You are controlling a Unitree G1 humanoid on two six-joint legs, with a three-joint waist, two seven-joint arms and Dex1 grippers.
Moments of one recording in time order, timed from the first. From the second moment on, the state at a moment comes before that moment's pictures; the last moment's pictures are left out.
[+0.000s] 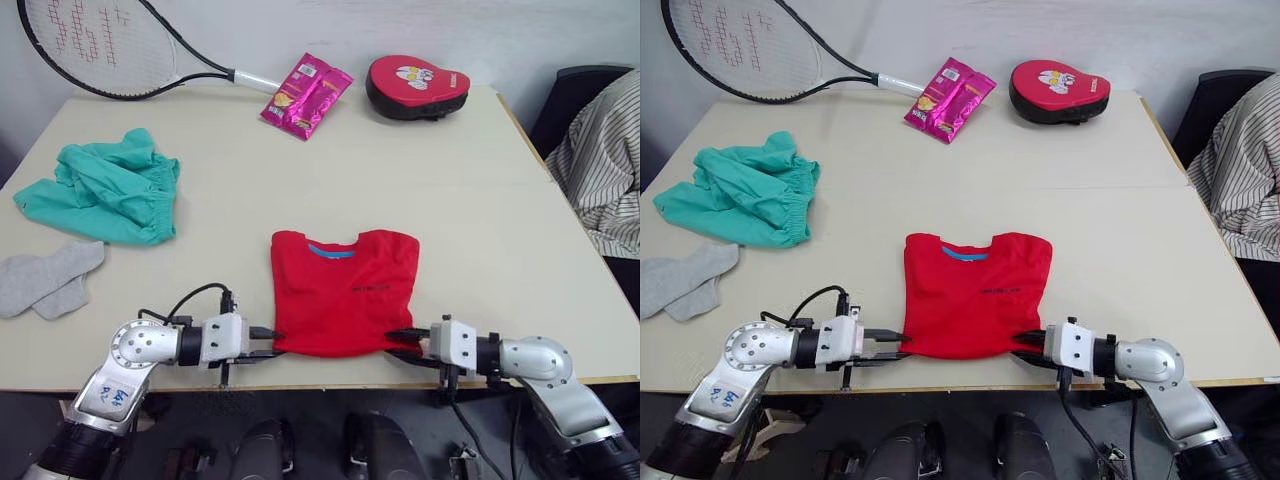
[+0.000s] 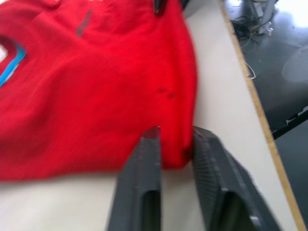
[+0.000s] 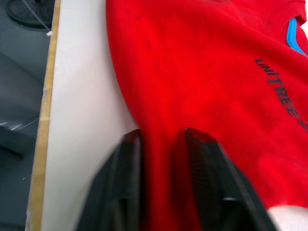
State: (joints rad) left arm -0.06 0.72 -0.07 -0.18 -0.25 -0.04 -1.08; right arm -0.02 -0.75 0.11 -0.13 0.25 -0.16 1.09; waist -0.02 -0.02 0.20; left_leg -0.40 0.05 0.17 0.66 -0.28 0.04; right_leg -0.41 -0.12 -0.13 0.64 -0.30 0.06
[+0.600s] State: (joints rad) left arm -0.38 0.59 -0.09 -0.02 -0.37 0.16 -1.10; right arm -0.32 -0.55 0.22 -0.13 0.36 0.14 1.03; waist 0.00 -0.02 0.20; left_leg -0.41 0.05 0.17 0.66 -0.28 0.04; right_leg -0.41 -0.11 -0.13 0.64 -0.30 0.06
